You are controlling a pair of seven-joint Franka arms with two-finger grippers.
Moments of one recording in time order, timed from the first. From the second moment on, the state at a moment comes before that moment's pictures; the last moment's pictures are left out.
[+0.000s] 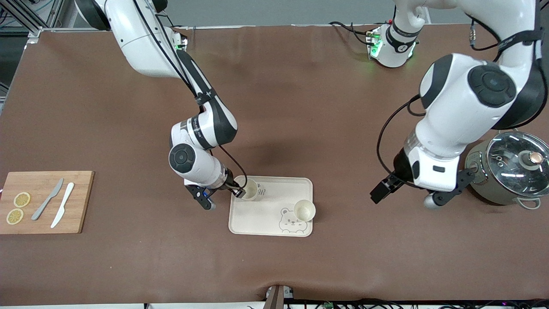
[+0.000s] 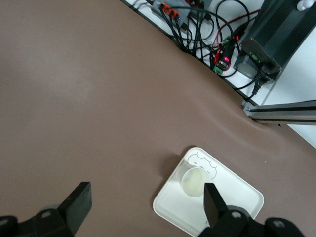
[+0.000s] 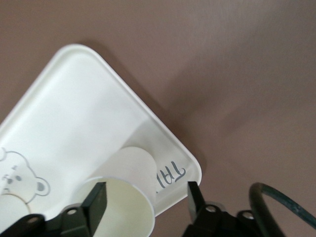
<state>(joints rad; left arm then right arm) -0.21 0.39 -0.14 -1.30 0.03 1.96 -0.93 0.55 0.73 -0.11 -1.41 0.33 2.19 1.06</state>
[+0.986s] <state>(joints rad) 0.07 0.13 -0.14 -1.31 0.03 1.63 -0.44 0.41 0.49 -0.14 -1.24 0.24 1.64 0.94</state>
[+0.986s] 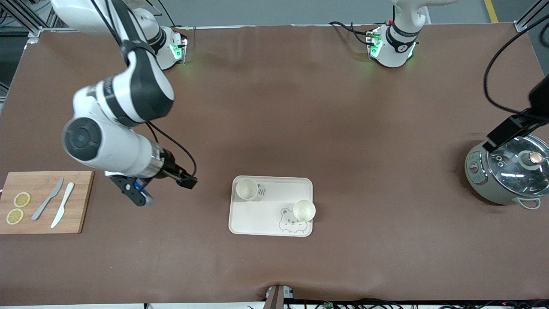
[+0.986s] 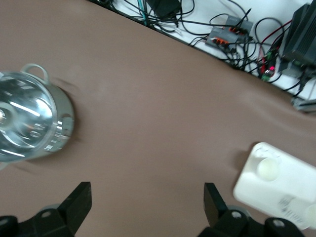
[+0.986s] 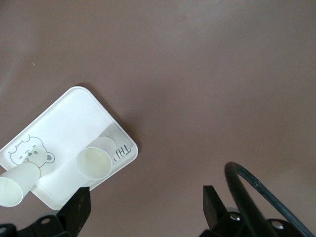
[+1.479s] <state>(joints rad) 0.23 0.07 -0.14 -1.31 0.03 1.50 -0.02 0.32 0.23 -0.15 -1.51 0.23 1.62 0.72</state>
